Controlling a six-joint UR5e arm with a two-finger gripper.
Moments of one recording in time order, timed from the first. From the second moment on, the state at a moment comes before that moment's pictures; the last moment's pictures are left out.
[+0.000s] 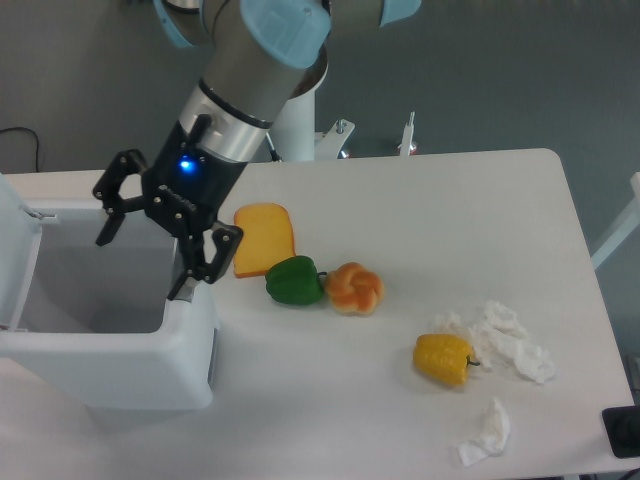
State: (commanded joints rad) arm 2.39 -1.73 -1.50 -1.06 0.84 0.74
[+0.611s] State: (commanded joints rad) arm 2.48 -1.74 -1.50 -1.06 1.16 1.13
